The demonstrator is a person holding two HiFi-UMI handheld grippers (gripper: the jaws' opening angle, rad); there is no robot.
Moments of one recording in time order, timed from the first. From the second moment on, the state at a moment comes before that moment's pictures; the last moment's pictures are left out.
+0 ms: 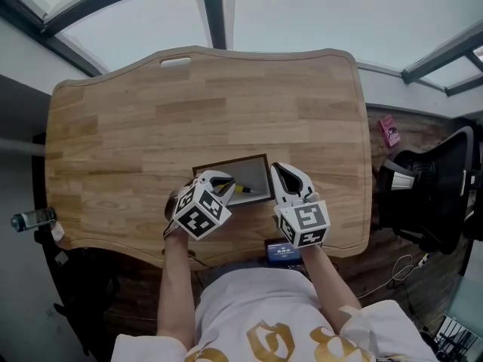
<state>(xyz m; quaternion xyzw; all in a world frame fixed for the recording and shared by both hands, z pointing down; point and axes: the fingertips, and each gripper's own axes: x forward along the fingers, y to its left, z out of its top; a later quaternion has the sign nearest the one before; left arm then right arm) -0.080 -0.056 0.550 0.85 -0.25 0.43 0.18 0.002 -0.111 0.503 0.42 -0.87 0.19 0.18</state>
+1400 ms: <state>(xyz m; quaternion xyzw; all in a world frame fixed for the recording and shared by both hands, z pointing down) -0.053 -0.029 0.611 0.80 -0.05 0.57 0.20 0.029 -0.133 0.543 0.43 -0.85 0.24 0.19</state>
